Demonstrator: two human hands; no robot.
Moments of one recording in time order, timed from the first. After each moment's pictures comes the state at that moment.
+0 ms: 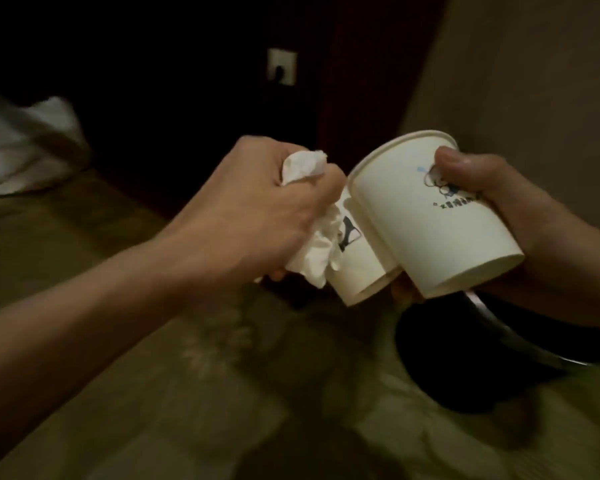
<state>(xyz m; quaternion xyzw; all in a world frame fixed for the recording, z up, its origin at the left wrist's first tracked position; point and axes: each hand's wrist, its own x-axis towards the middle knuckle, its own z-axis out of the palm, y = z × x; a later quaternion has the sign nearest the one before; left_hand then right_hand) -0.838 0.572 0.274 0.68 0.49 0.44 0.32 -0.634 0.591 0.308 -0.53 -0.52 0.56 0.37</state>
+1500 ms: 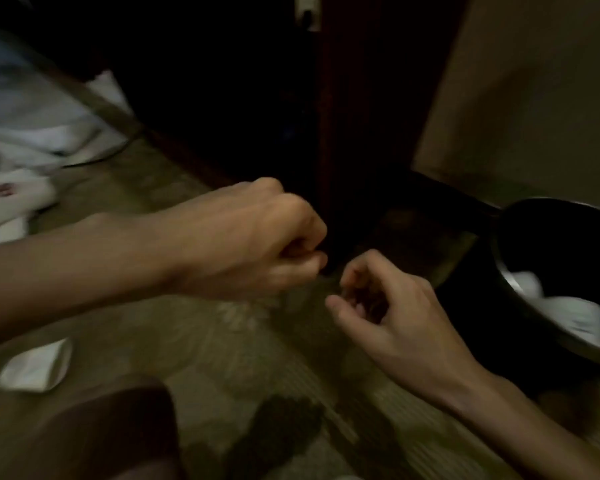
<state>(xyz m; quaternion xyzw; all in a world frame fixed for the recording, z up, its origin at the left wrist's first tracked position) -0.852 0.568 0.265 0.88 0.47 0.04 0.07 -0.652 0.558 0.174 -0.42 -0.79 0.34 0.29</state>
